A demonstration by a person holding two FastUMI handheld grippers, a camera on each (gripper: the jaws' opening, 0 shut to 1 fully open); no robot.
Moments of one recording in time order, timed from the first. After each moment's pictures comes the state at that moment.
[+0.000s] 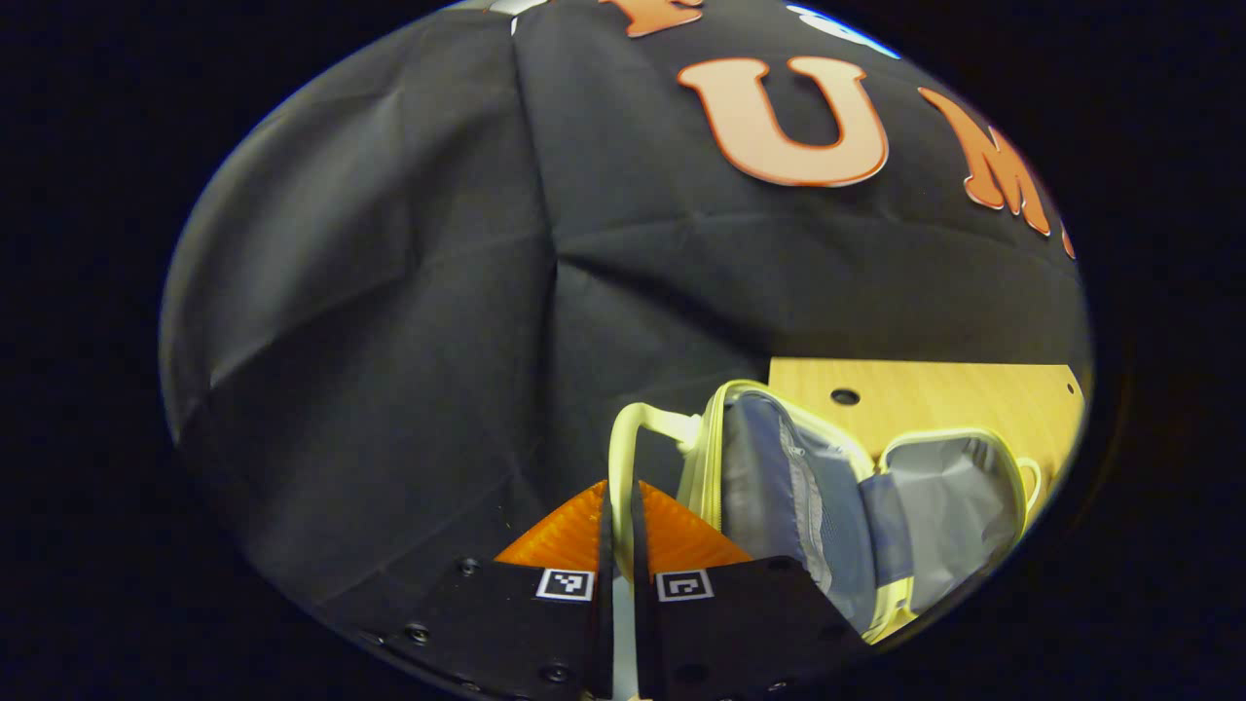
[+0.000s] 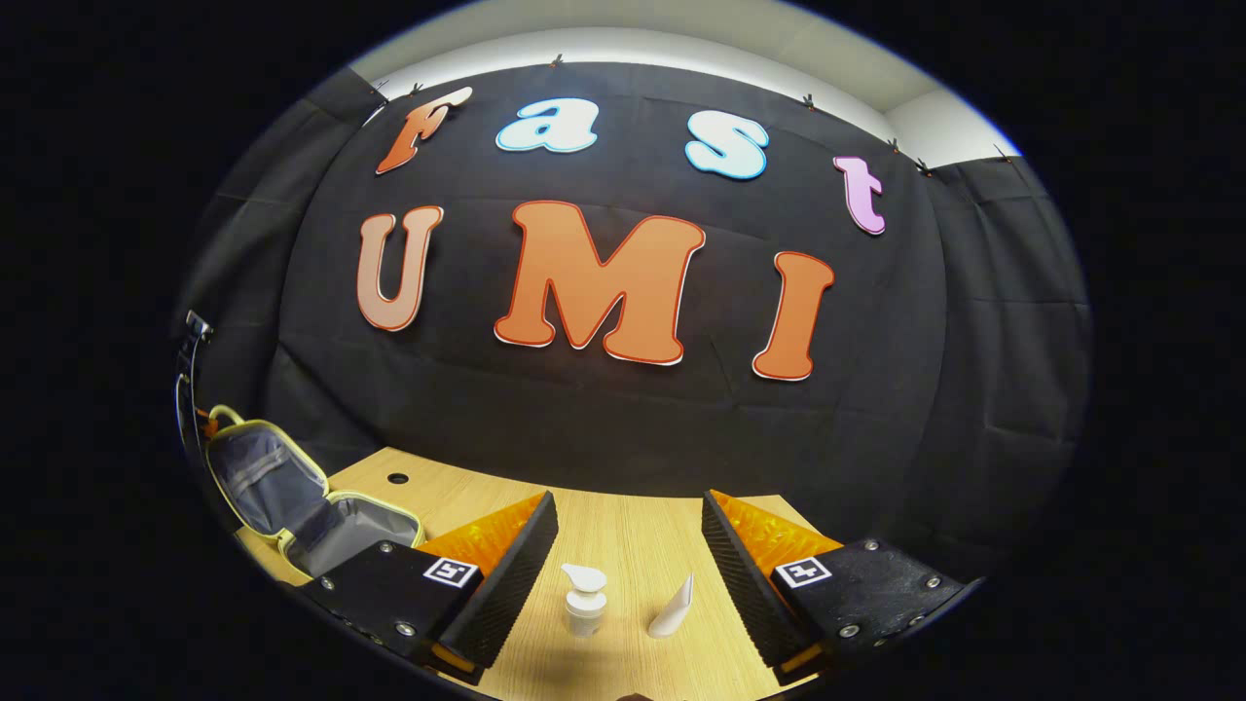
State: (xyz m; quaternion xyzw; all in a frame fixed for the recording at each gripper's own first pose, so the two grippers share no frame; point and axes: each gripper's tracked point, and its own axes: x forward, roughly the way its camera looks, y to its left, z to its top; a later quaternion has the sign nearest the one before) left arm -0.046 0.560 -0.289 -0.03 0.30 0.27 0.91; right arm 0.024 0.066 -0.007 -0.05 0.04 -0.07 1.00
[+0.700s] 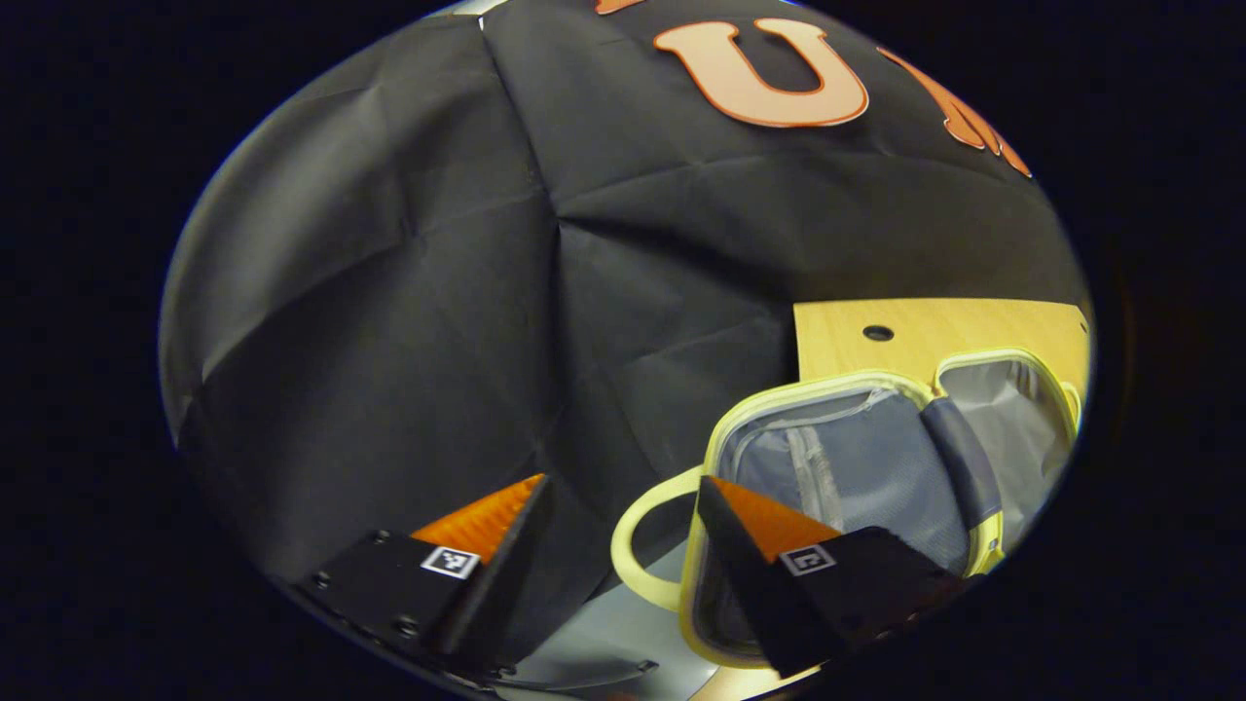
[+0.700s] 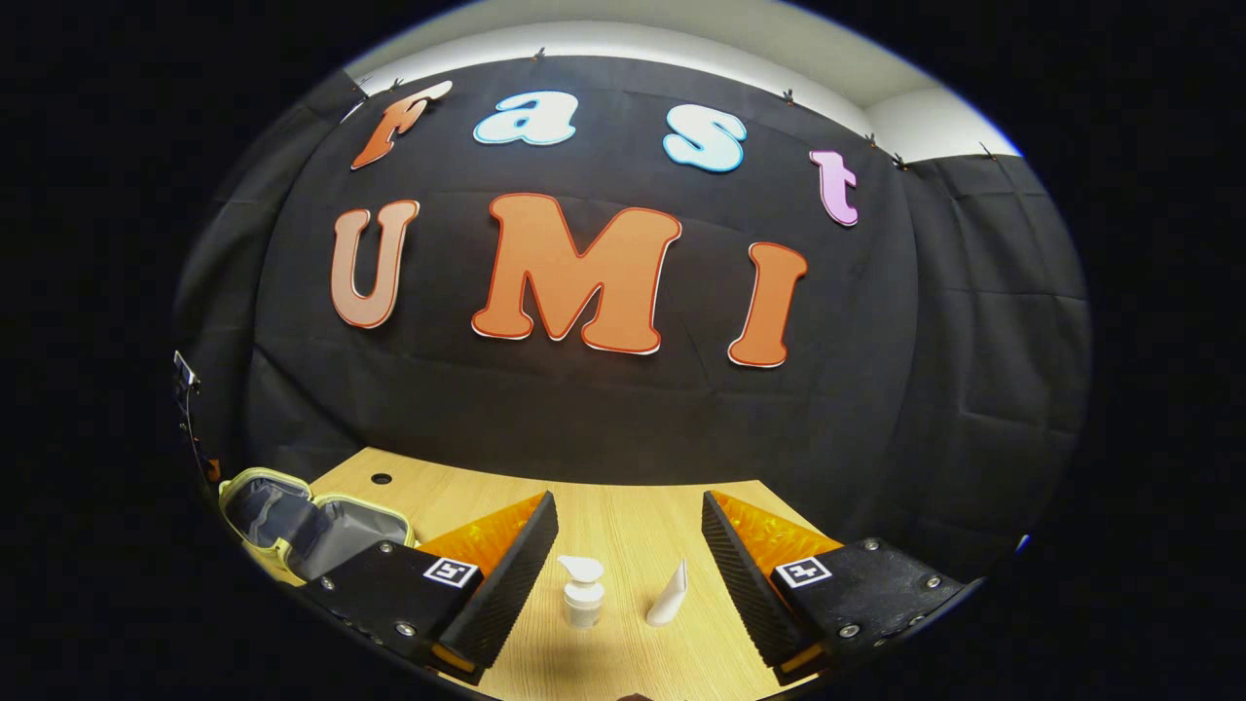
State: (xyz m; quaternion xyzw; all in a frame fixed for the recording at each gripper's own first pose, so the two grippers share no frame) left arm 0.008 0.542 -0.273 0.04 0.28 0.27 0.92; right arm 0.011 0.063 -0.009 -0.04 0.05 -0.11 0.99
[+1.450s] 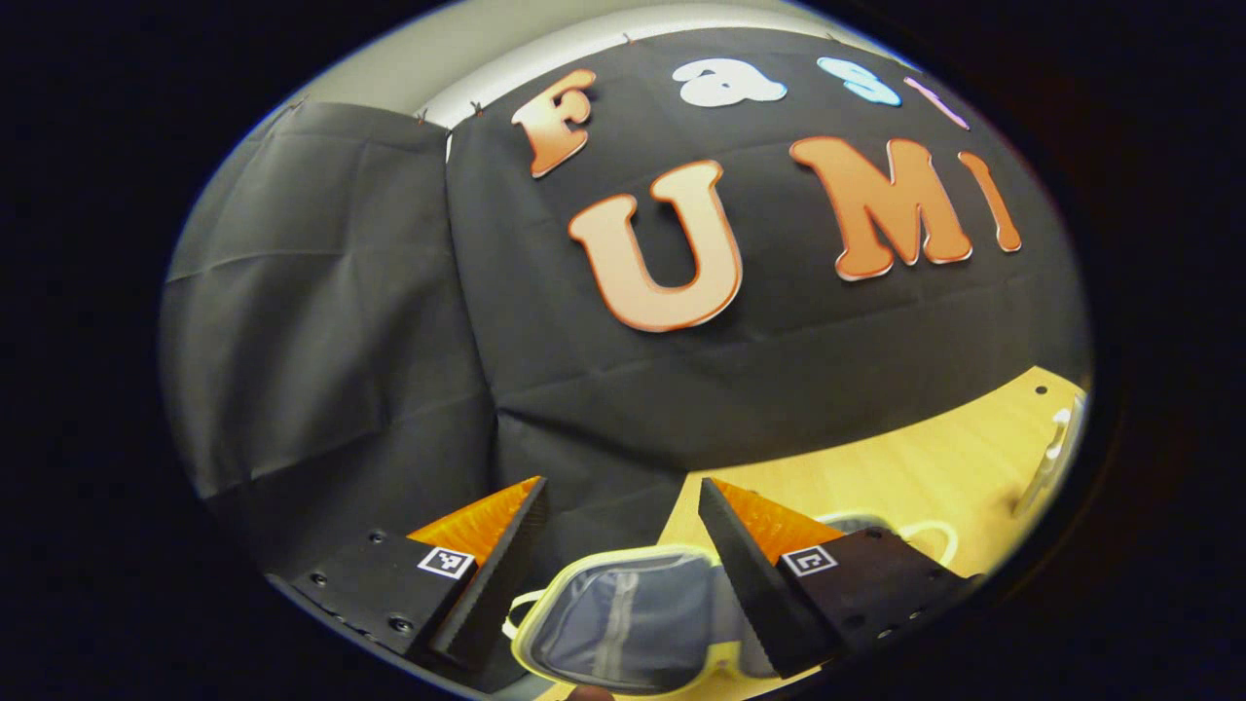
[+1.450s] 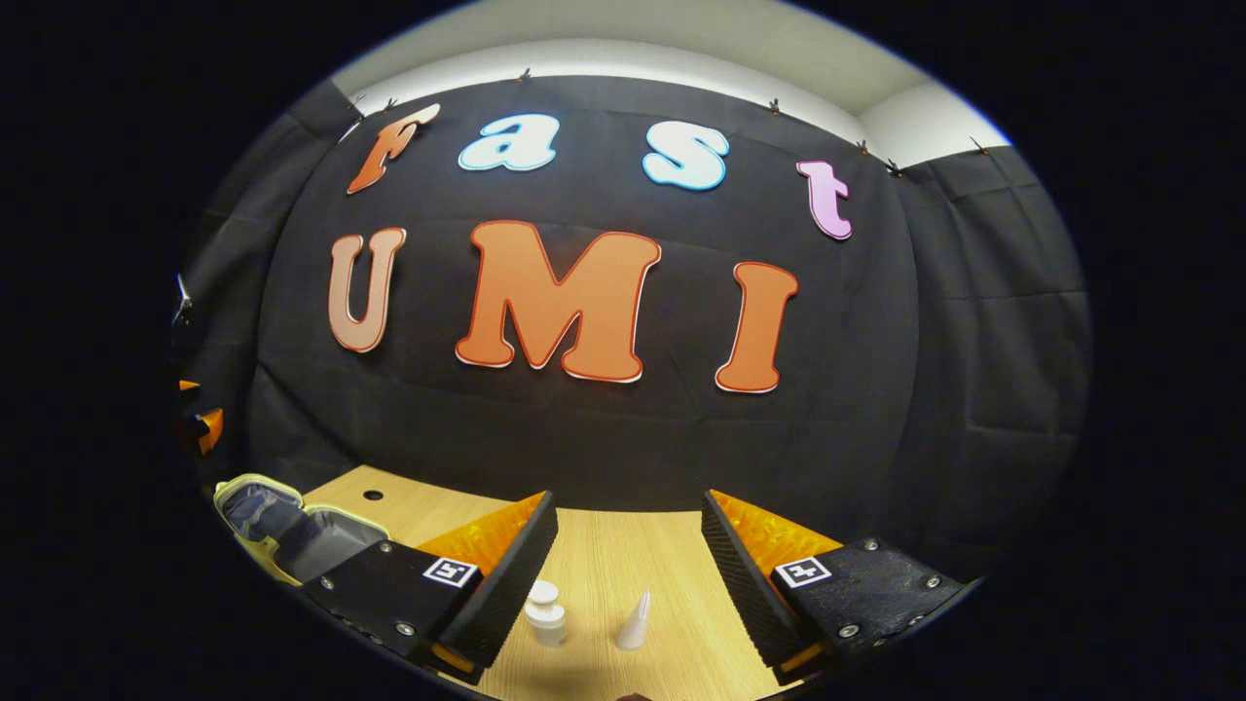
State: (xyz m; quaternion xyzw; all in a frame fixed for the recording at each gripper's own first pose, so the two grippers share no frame) left arm 0.059 0.324 -0.064 0.08 0.09 0.23 0.97; right arm 0.026 0.005 0.014 -0.04 0.00 -0.09 1.00
